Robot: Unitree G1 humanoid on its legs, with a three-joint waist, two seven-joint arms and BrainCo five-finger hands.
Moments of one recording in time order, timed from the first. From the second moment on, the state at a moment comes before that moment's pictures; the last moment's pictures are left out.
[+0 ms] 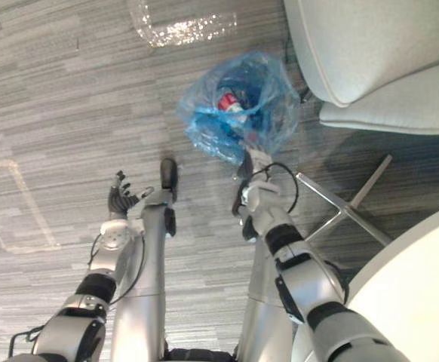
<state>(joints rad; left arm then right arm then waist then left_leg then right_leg) -0.47 0.14 0.02 0.73 -0.08 -0.21 0.33 -0.87 -0.20 0.28 0.92 -0.71 0.05 -0.39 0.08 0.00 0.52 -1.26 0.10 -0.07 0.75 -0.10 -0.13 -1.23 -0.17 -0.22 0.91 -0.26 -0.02</state>
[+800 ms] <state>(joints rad) -0.39 0.07 0.01 0.77 -0.04 -0.14 0.30 -0.59 -0.14 0.32 0.58 -0.63 0.01 -0.40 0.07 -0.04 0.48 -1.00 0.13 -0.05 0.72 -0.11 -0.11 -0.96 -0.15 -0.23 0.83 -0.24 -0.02</state>
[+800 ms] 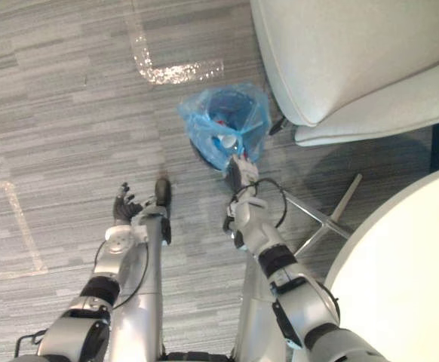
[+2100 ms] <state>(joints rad) -0.01 0.21 -0.35 0.43 0.16 -0.14 0.19 -0.06 -0.31 0.41 0.04 -0.37 -0.16 -0.12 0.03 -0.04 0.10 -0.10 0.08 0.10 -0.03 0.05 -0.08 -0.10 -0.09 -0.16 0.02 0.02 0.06</state>
